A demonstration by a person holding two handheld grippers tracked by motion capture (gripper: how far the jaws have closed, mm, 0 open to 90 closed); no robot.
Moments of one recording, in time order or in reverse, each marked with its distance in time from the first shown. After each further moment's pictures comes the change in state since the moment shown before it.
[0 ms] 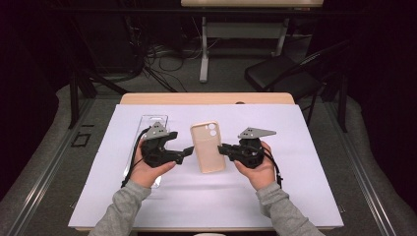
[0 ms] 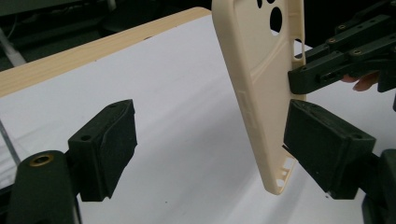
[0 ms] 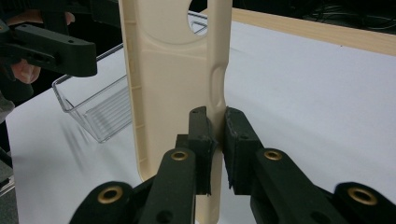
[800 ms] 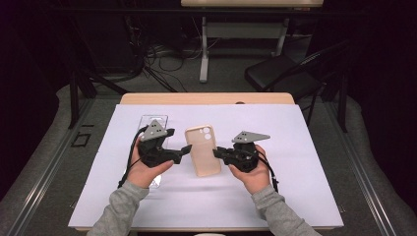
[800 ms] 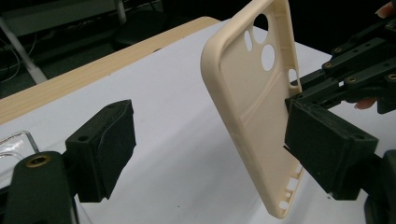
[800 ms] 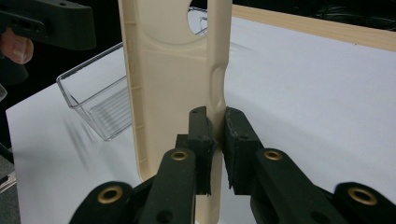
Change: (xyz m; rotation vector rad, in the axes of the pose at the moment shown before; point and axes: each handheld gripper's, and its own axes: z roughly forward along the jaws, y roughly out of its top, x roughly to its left) left arm -0.005 0.007 -0.011 -0.028 0.035 0.047; right arm 0.014 -0.006 0.009 0.002 0.004 -0.015
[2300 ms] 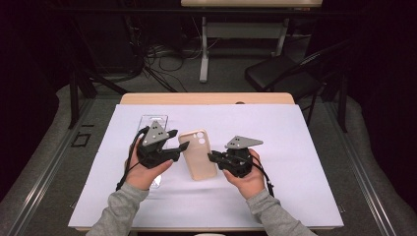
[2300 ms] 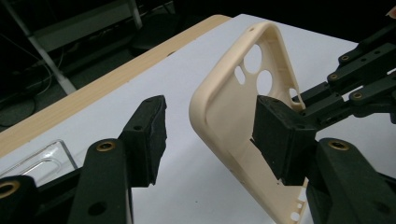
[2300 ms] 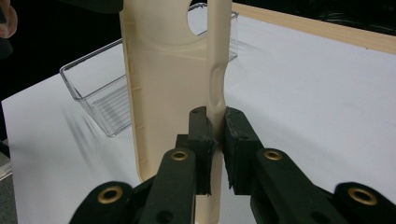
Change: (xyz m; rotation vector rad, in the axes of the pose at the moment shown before) left arm -0.014 0.008 -0.012 0.020 0.084 0.098; right arm 0.018 -0.006 0.008 0.001 -0.011 -0.046
